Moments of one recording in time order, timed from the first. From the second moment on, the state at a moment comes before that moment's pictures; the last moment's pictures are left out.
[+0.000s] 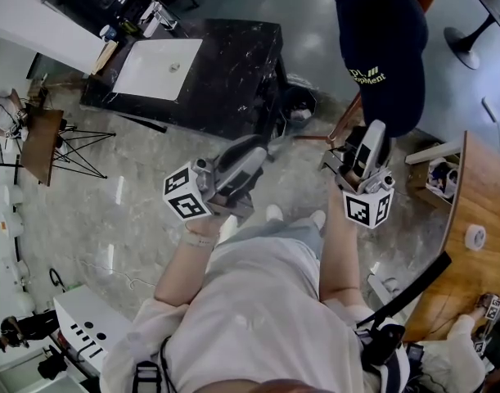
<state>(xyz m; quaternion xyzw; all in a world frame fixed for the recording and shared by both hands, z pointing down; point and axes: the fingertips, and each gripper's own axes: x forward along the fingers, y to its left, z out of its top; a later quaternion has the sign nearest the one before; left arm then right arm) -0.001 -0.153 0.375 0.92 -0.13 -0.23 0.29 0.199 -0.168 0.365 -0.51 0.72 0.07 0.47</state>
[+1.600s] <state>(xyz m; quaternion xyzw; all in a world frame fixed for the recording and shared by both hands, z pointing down) -0.022 -0.151 0.429 0.91 -0.14 -0.20 0.32 0.179 -0.195 0.498 -0.60 0.71 0.02 0.36</state>
